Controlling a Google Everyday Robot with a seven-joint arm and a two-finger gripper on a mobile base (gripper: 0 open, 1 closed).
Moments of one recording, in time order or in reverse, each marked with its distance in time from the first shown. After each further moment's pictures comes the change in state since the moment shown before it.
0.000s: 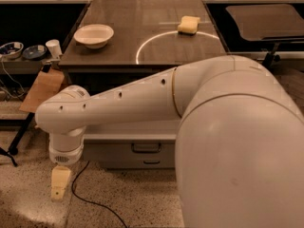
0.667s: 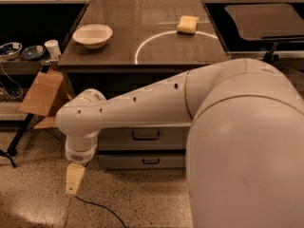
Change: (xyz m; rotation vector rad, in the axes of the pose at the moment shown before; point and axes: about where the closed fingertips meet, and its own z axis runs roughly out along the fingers) arm 0.027 -0.023 0.012 0.053 -0.023 0.031
